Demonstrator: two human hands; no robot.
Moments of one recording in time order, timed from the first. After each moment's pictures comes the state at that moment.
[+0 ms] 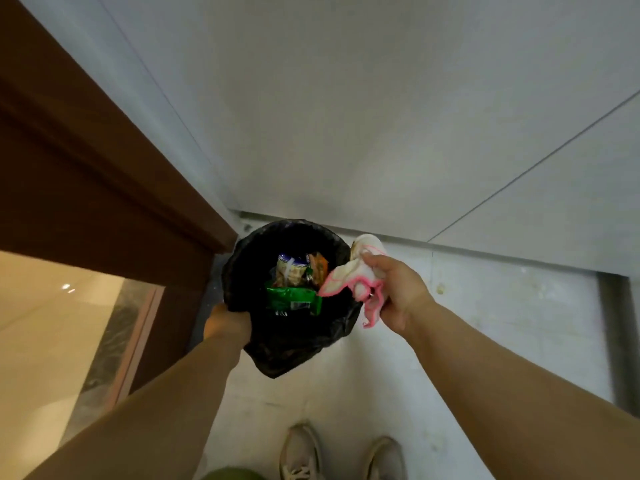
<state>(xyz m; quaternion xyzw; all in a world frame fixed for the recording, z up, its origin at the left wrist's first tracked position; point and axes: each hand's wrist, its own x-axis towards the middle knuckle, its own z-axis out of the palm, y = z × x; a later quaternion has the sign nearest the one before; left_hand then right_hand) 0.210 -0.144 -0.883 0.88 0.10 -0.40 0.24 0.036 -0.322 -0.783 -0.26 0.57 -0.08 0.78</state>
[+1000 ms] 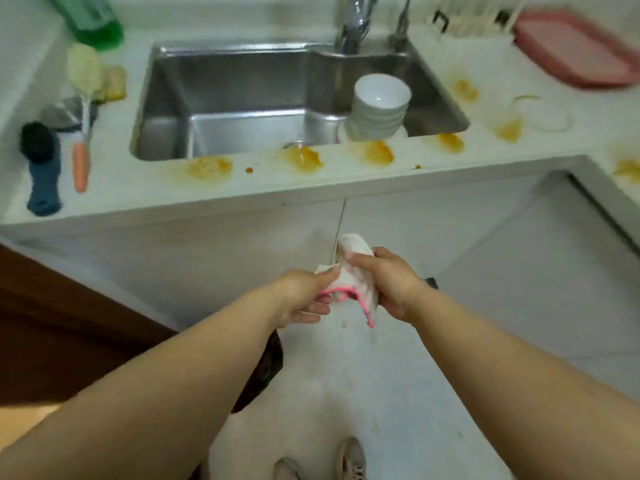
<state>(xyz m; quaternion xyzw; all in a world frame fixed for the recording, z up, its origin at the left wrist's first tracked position) 0.053 -0.314 -0.401 0.66 -0.25 -0.67 0.22 -0.096 -0.361 -0.383 -0.41 0.58 -0.21 0.67</state>
